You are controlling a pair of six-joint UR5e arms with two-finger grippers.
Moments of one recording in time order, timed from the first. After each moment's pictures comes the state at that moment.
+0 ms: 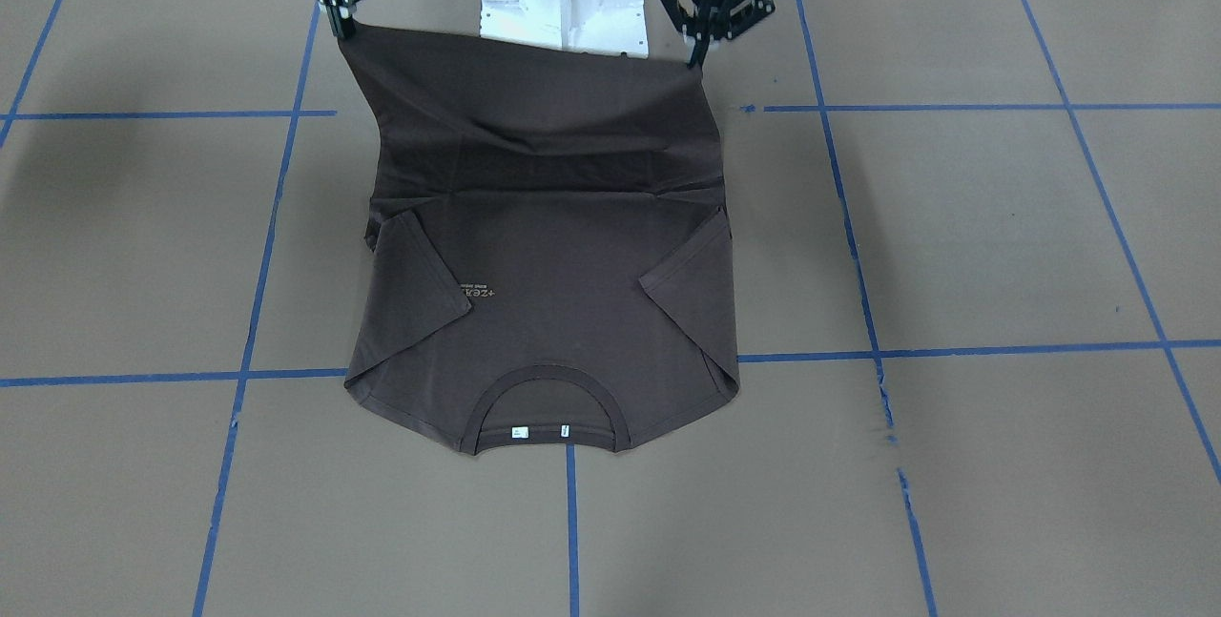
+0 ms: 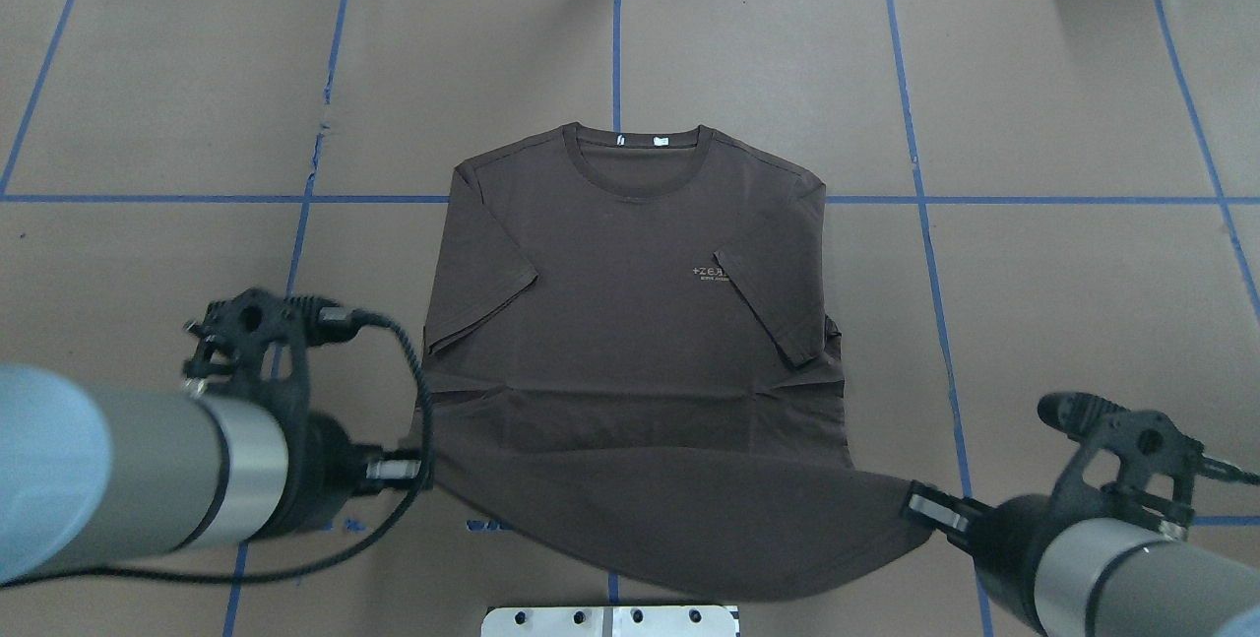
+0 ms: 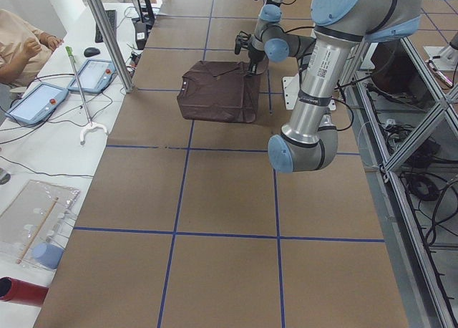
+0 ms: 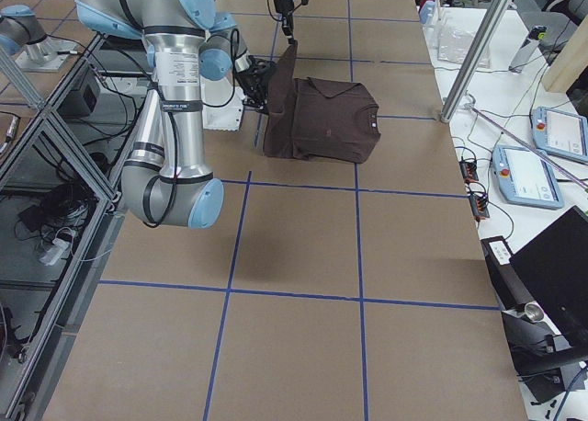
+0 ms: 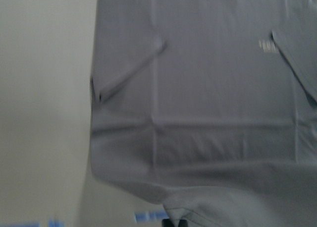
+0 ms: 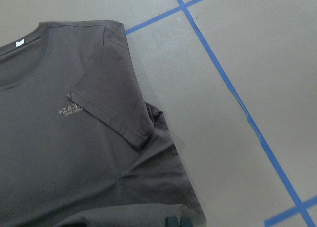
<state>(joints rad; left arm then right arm) -0.48 -2.05 -2.22 -1.40 -1.70 -1.21 0.24 -1.36 2.47 -1.90 1.39 1.86</state>
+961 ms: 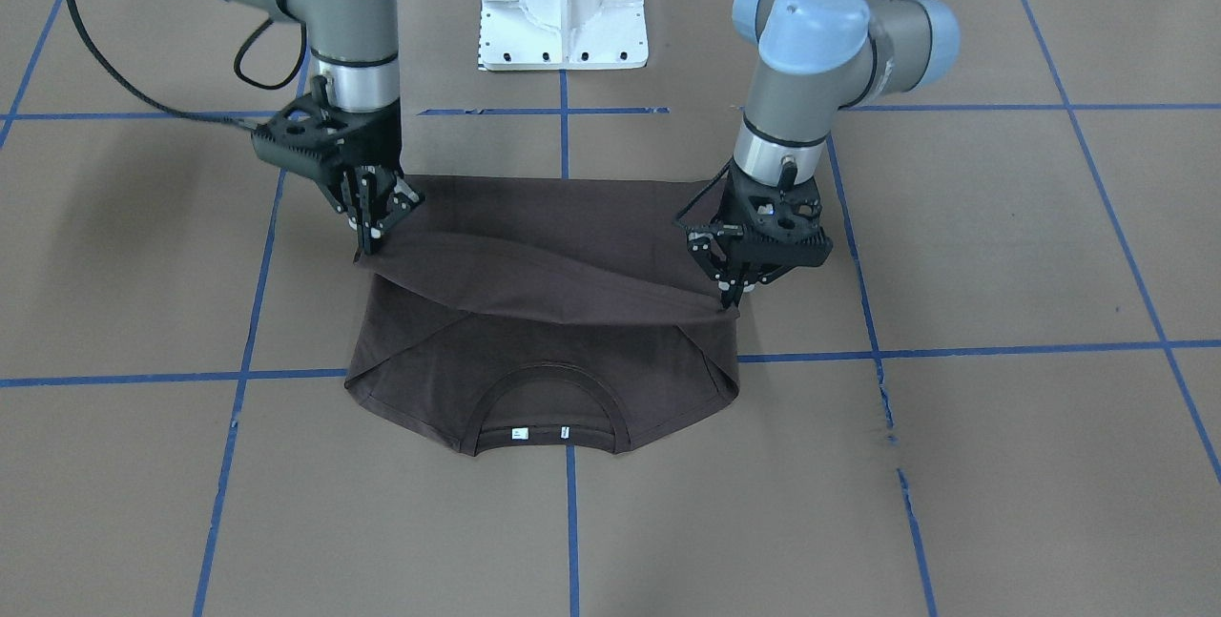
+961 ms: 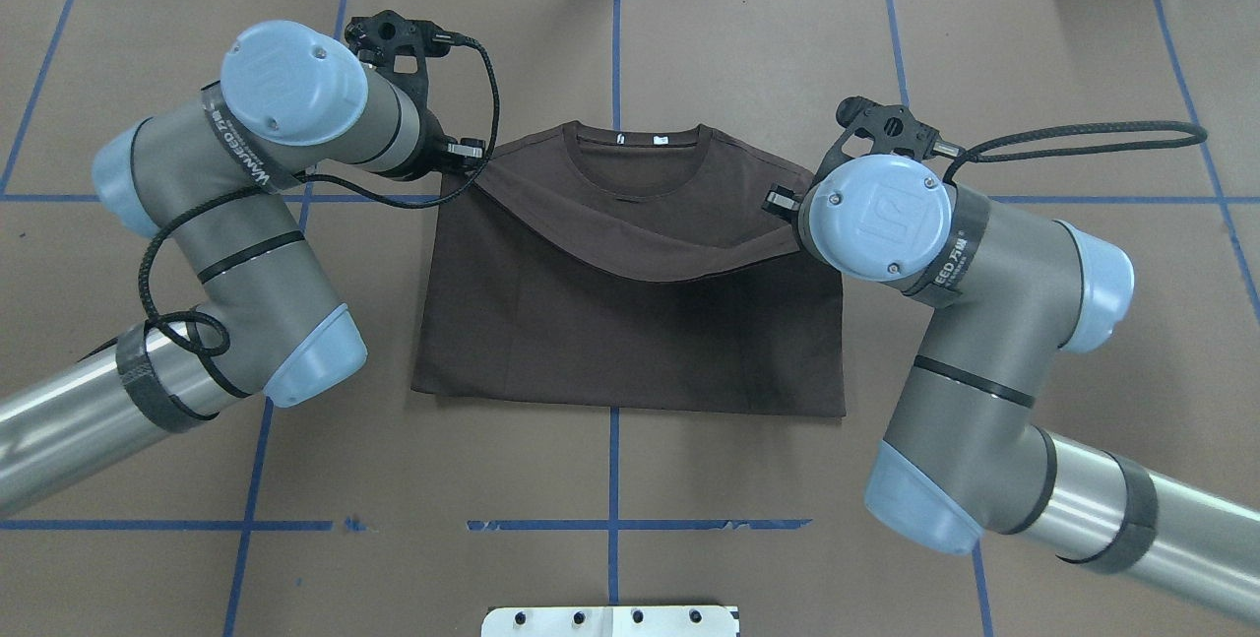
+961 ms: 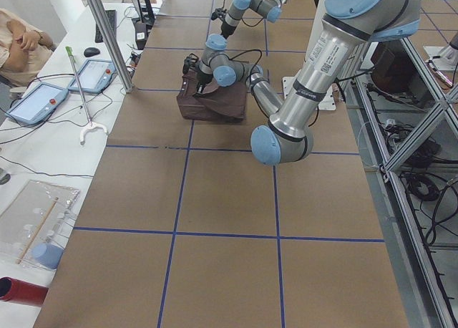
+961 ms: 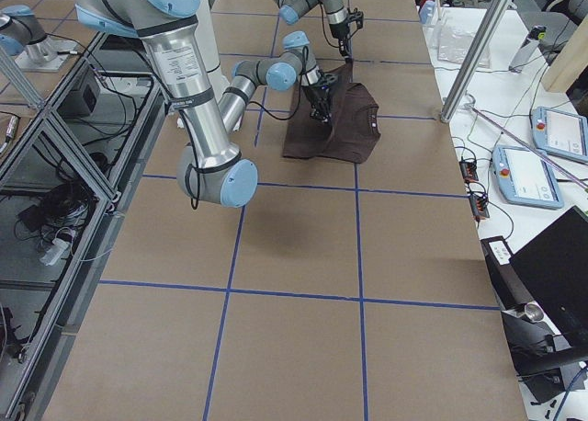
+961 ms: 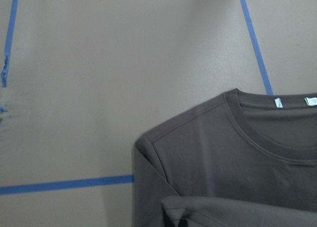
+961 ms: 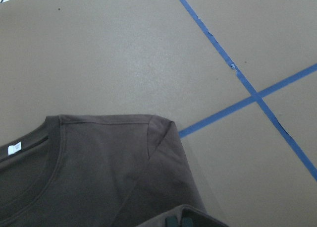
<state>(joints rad) -0.70 -2.18 -1.63 -1.83 -1.75 -1.03 0.56 -1.08 1.87 -1.65 1.49 1.63</state>
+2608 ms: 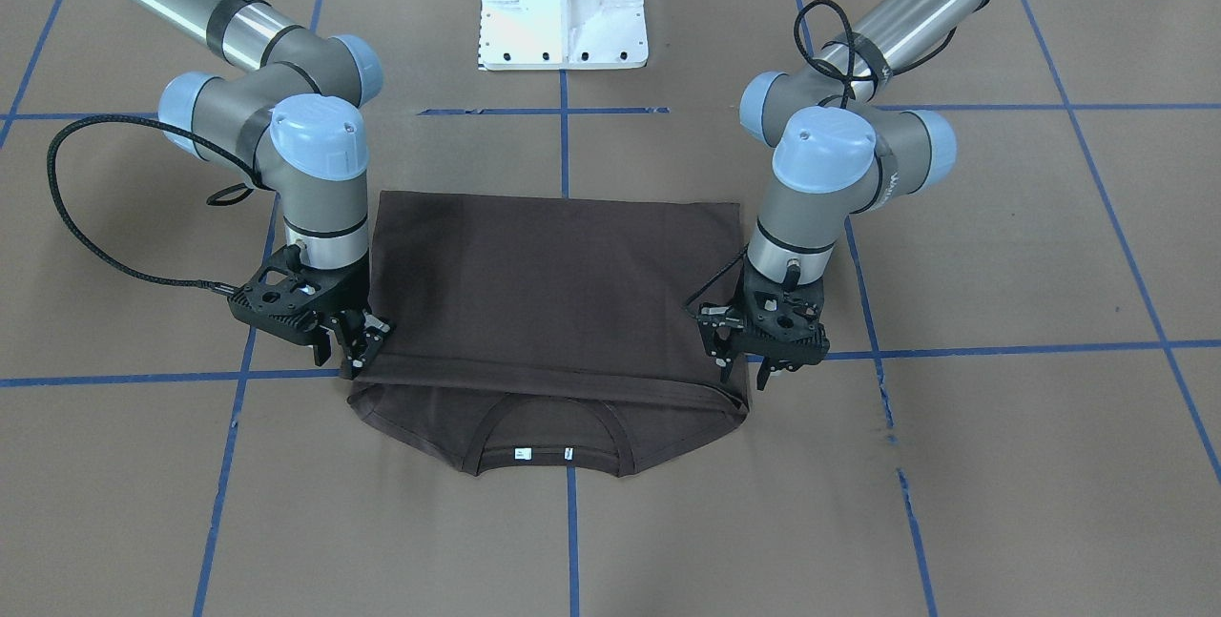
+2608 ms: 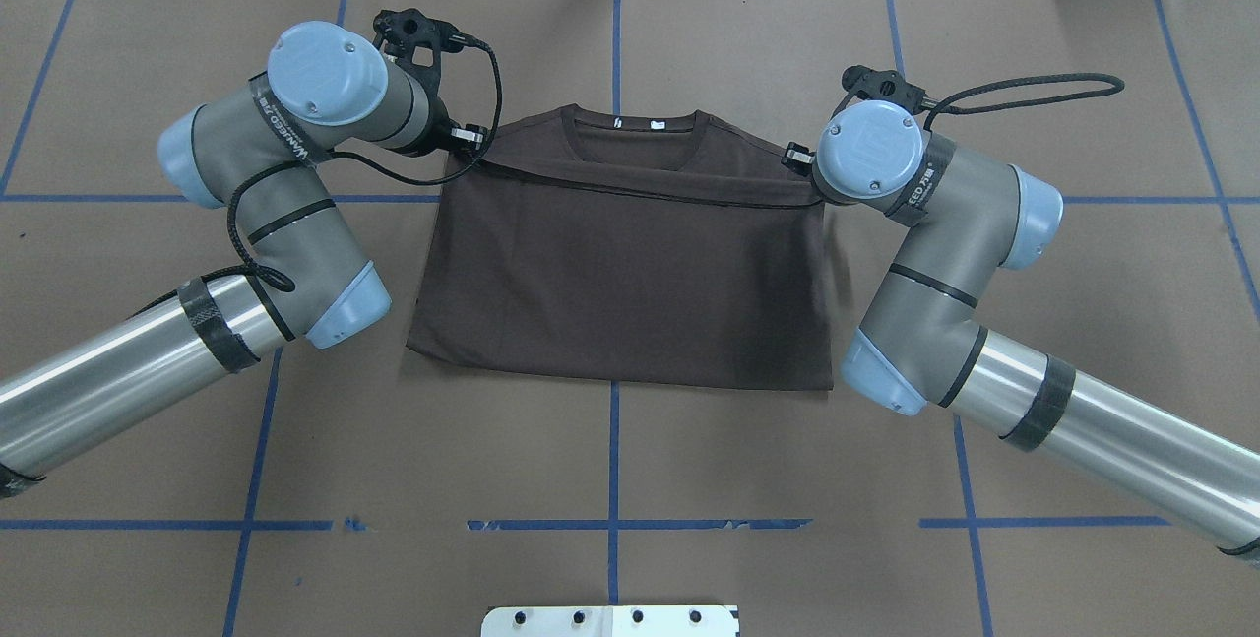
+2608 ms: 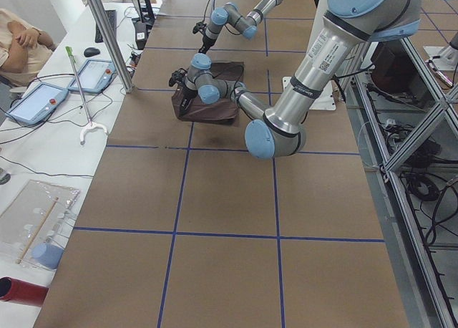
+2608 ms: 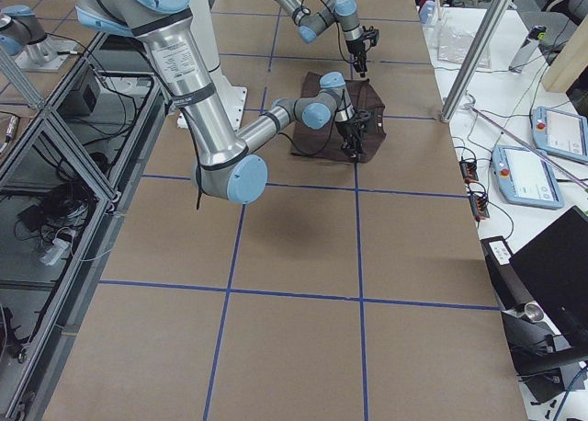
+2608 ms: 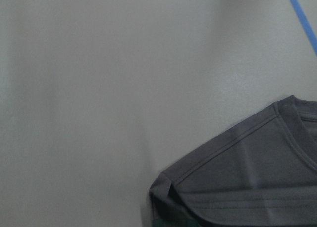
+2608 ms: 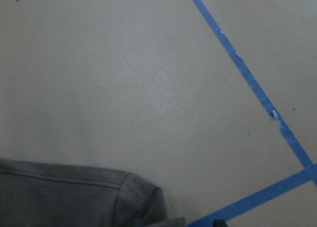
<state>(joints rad) -0.74 -2.21 -1.39 -2.07 -1.75 -0.82 0.67 -1.05 1.53 -1.34 1.58 1.45</state>
